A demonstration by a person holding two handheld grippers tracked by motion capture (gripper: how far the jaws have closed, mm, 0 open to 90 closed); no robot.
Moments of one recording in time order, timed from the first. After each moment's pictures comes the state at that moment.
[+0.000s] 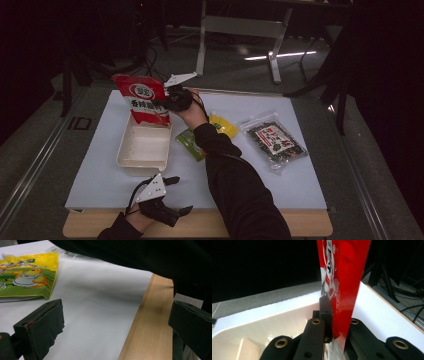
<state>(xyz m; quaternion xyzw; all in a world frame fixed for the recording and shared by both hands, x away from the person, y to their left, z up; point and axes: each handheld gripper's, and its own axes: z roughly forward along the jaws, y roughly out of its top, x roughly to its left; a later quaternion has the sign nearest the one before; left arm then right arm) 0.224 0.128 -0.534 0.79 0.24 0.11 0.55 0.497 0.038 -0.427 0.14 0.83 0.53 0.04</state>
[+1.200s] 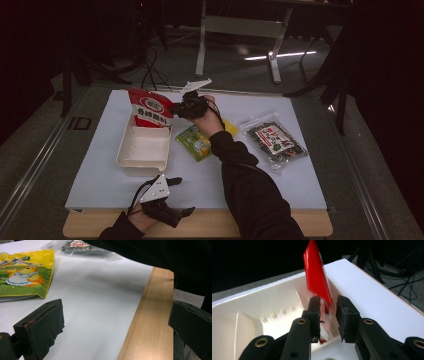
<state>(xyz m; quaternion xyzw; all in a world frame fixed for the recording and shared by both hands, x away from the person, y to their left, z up) 0.225 0.121 -0.536 0.80 0.23 0.11 0.54 0.480 -0.010 -0.432 0.19 0.85 0.49 0.06</state>
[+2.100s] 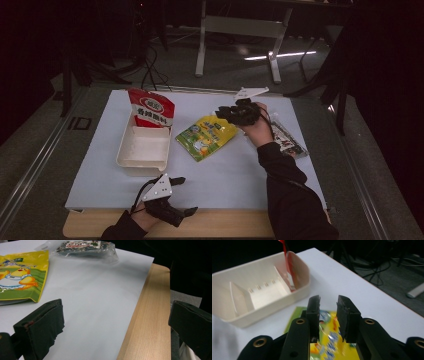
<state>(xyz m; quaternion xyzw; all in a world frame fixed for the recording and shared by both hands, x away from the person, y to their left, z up) 0.228 0.114 -0.537 0.80 0.23 0.09 0.55 0.453 -0.160 -0.416 0.24 0.84 0.47 0.12</state>
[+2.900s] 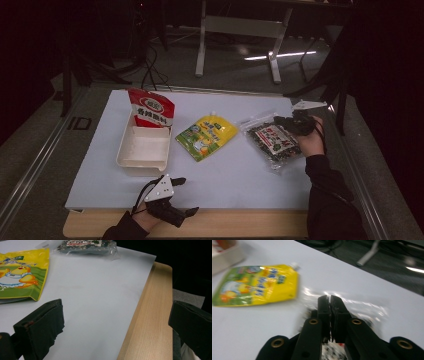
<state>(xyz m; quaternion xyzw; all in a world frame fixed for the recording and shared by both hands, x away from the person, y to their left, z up) 0.228 0.112 -0.538 0.80 0.23 0.10 0.54 0.453 -0.327 -0.445 0.38 0.81 0.41 0.18</state>
